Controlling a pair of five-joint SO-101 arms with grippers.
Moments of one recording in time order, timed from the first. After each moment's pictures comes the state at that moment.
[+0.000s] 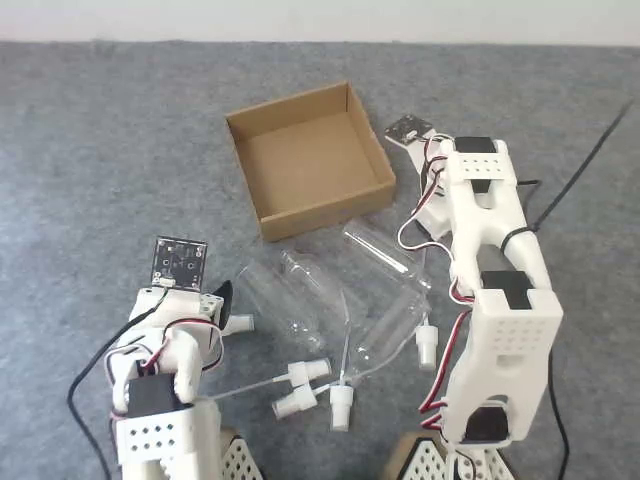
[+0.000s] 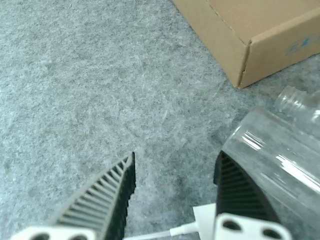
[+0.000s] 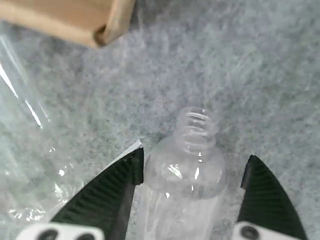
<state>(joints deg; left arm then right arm) -14.8 -92.9 94.1 56.8 -11.5 -4.6 29.9 -9.3 74.0 37.1</state>
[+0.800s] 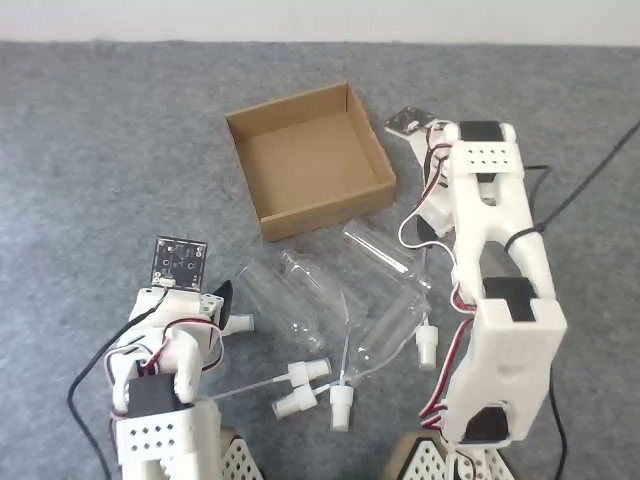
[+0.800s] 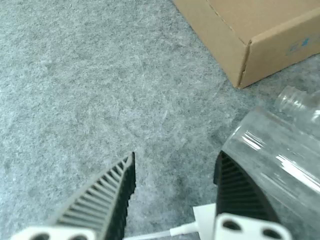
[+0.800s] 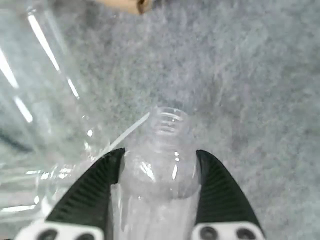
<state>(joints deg) -14.8 -92.9 94.1 56.8 -11.5 -4.8 24.6 -14.2 86.9 37.1</state>
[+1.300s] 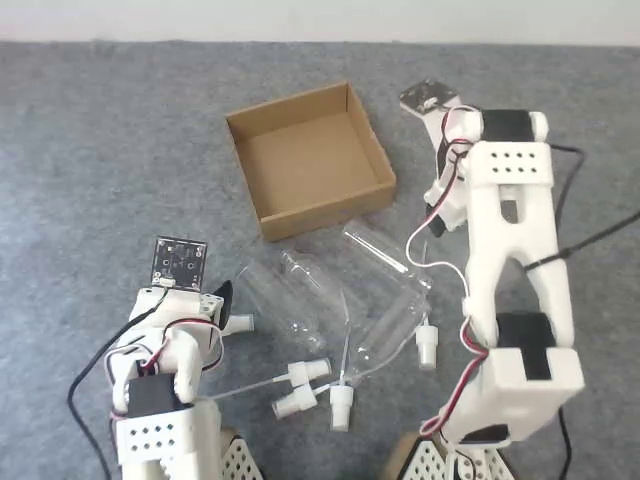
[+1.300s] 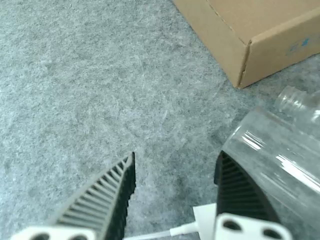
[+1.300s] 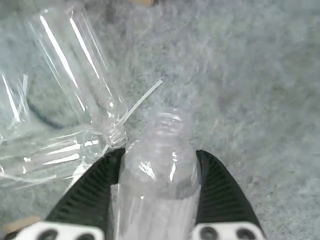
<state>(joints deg) -14.8 -92.9 94.1 56.8 -11.5 -4.7 8.7 -14.2 95.9 32.2</state>
